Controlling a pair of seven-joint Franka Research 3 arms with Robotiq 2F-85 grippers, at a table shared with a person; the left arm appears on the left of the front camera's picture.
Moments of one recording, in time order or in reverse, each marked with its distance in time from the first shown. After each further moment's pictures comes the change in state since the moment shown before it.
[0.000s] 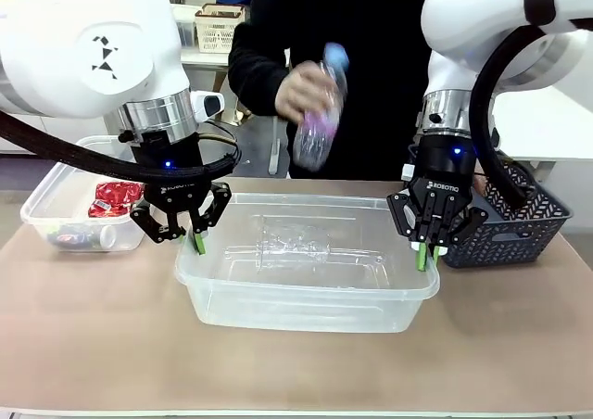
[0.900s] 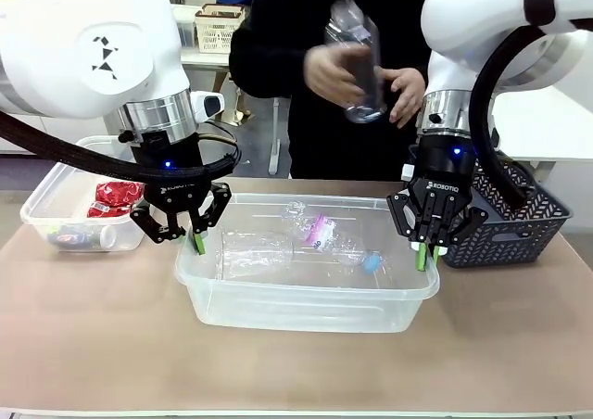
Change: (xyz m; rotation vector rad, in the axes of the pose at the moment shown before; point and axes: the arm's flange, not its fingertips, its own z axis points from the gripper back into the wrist) left arm 0.000 0.000 0.000 0.000 0.000 0.000; right arm 0.000 0.000 0.000 0.000 0.000 0.000
